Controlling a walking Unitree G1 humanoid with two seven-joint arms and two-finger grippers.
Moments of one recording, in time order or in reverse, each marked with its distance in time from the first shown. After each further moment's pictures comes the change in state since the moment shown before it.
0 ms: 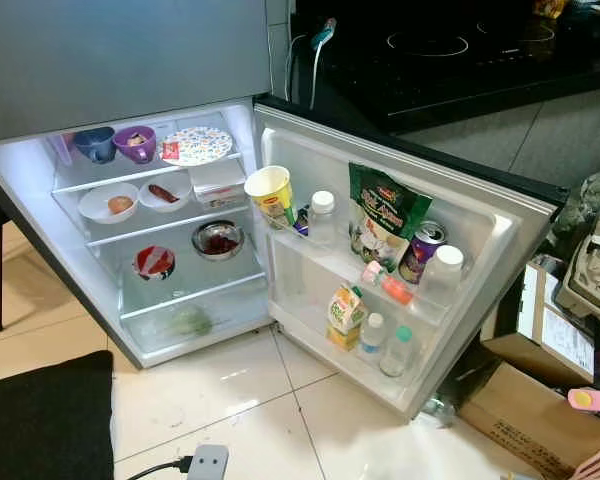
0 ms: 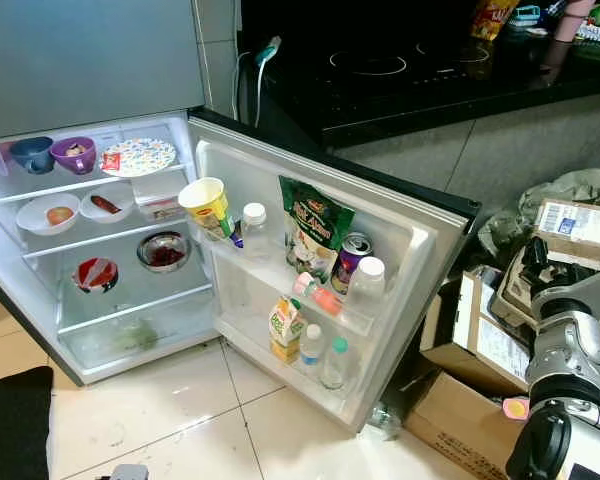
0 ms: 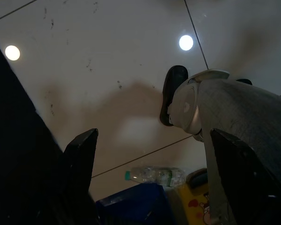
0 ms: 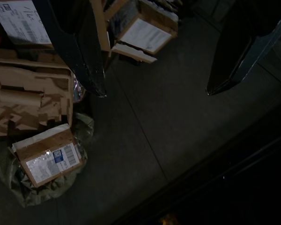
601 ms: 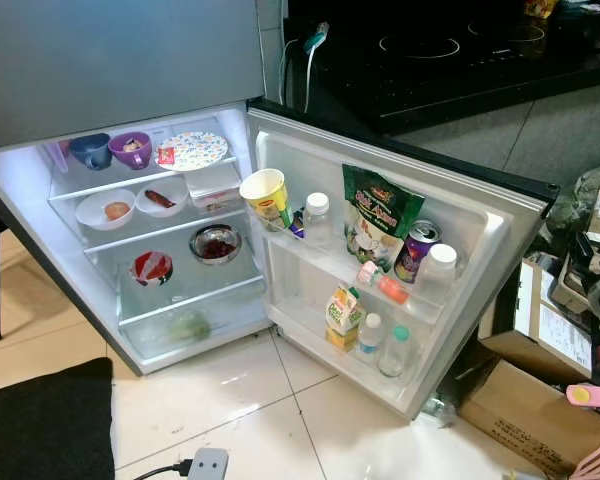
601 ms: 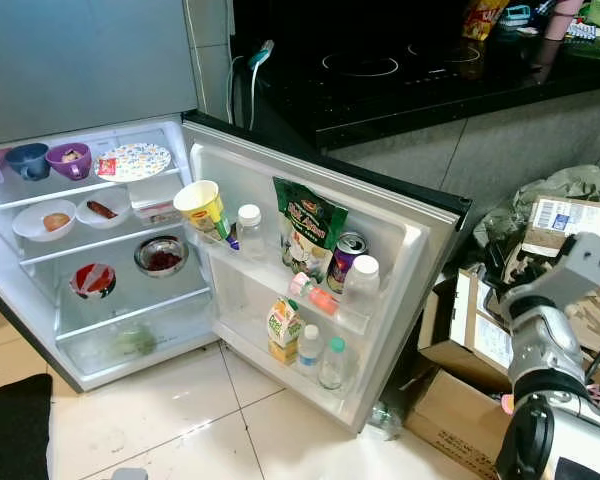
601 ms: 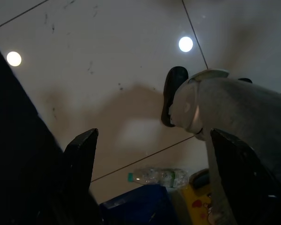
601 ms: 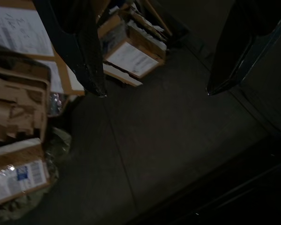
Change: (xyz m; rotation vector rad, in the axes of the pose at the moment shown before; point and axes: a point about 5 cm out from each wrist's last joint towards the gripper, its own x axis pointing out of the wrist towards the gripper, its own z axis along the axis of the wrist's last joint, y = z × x) left arm -0.003 0.004 -0.009 0.010 0.000 -0.011; right arm 0.006 0.029 -0.014 -0.052 0.104 0.137
